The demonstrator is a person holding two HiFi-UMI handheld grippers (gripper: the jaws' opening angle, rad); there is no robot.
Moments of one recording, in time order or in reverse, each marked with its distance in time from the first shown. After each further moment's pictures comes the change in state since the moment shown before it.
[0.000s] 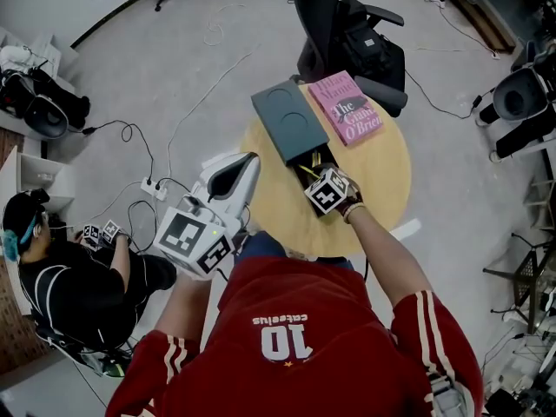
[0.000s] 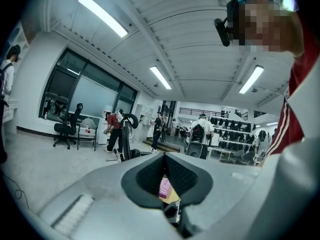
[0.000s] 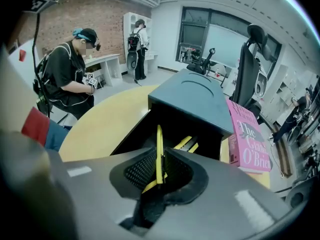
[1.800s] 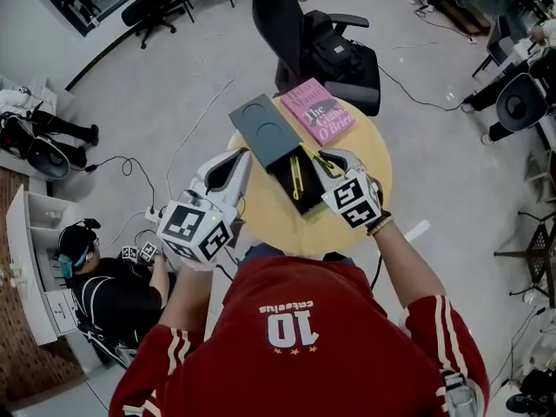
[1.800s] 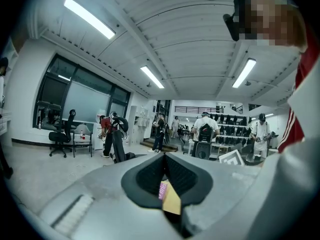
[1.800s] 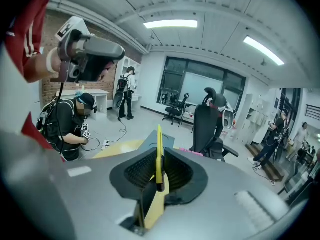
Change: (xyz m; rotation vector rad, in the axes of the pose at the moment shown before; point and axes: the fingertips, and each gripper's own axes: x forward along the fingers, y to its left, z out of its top) left arm 0.026 -0.051 0.015 0.095 0.009 -0.034; right arm -0.236 -0.041 0.060 0.037 -0.490 -0.236
